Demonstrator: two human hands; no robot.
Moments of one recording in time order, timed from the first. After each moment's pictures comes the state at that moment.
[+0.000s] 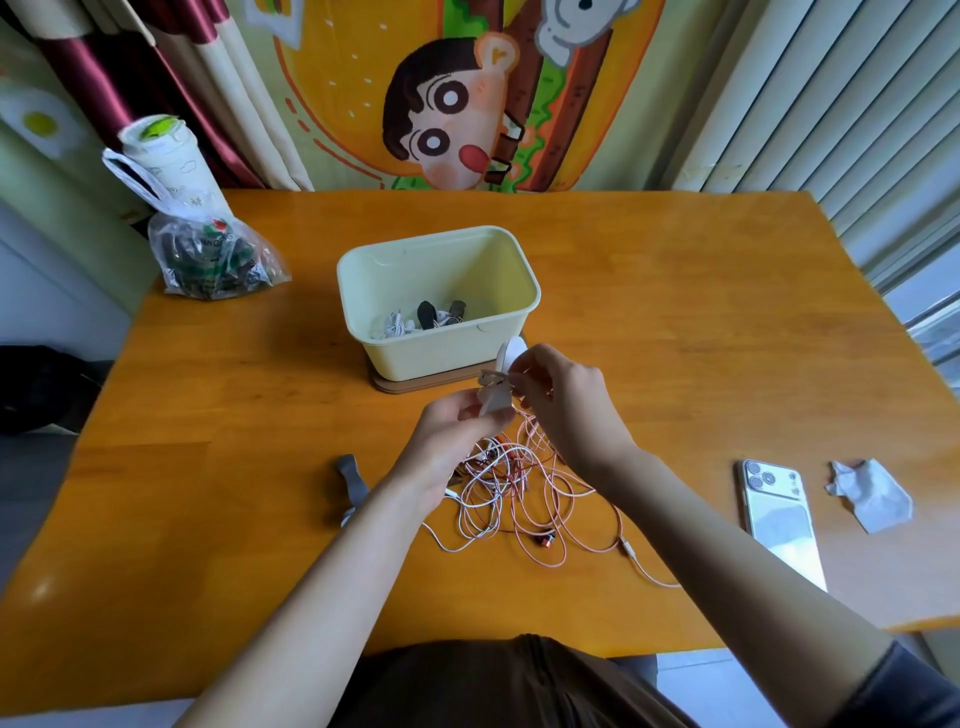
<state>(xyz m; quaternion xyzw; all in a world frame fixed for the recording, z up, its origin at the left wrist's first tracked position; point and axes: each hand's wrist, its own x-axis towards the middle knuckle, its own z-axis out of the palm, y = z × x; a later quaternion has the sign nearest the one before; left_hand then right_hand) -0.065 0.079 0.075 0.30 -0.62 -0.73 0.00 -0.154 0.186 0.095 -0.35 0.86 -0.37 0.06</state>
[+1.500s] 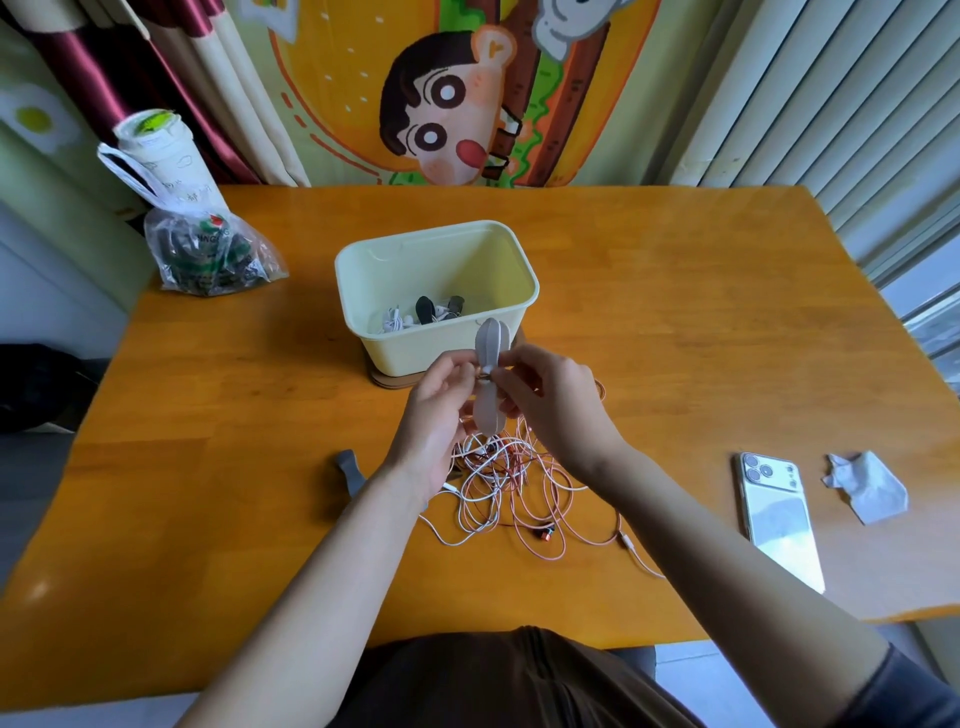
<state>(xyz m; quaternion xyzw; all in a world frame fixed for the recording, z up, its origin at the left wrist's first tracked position) -0.065 0.076 0.088 0.29 -0.54 -0.78 0.09 -0.141 0.180 0.103 -0.32 0.83 -0.43 0.12</state>
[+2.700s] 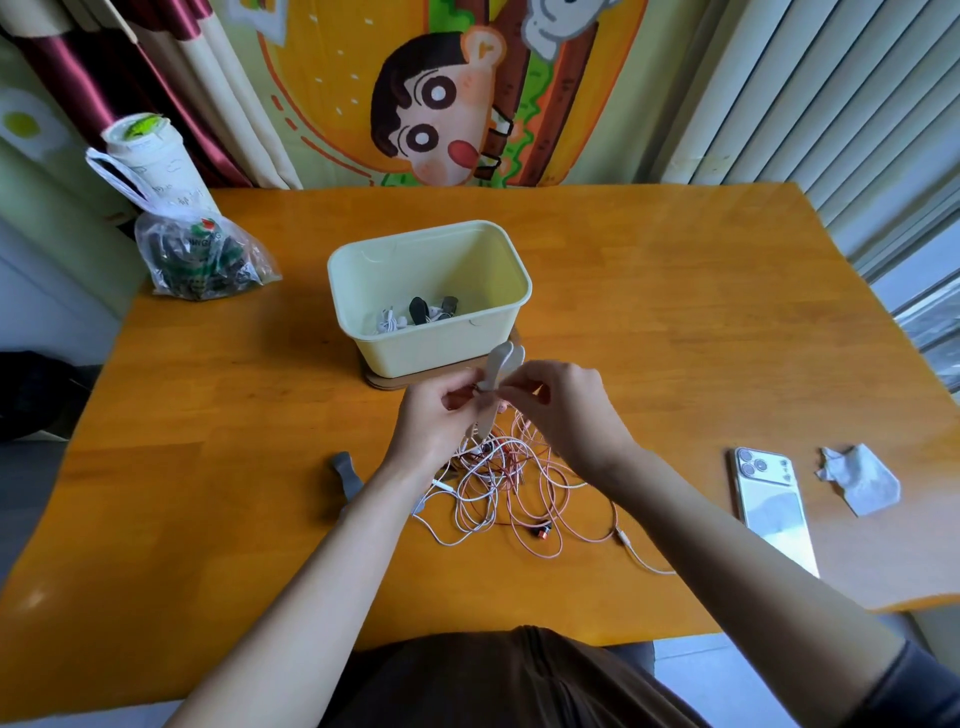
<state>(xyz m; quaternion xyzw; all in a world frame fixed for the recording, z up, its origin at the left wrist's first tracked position) -0.063 0.073 0.079 0.20 -0.70 -0.67 0.11 -0.145 0.197 0.103 -0.36 0.86 -0.35 0.10</state>
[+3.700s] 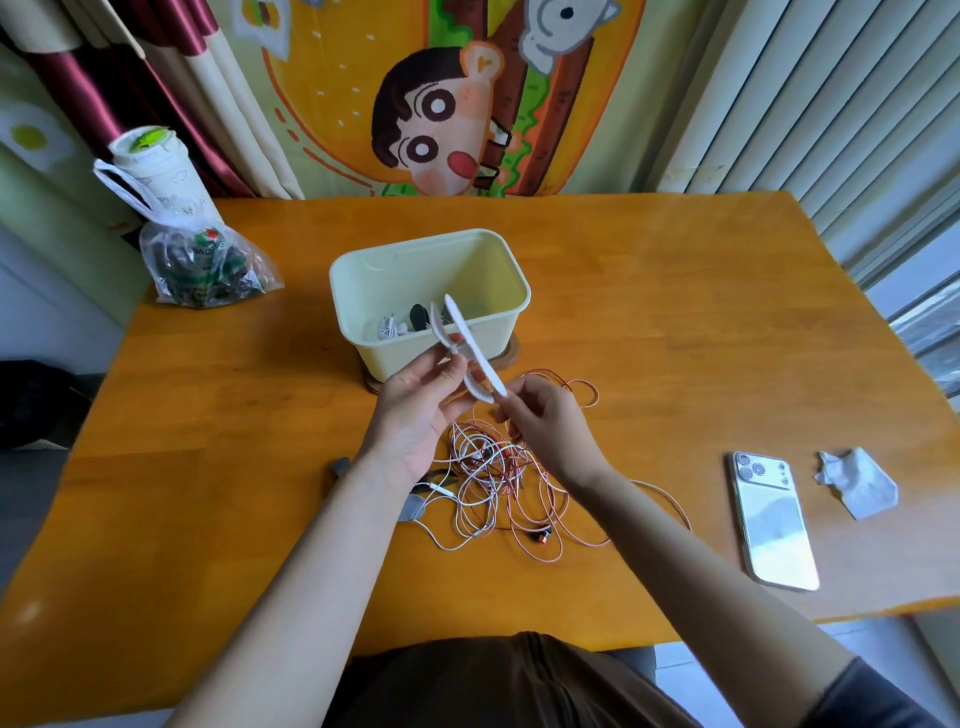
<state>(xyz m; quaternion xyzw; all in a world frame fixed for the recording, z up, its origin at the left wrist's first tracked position) -0.071 0.061 0.087 0.25 -0.40 -0.87 0.13 -0.136 0.187 0.070 -0.22 0.78 -0.54 0.22</state>
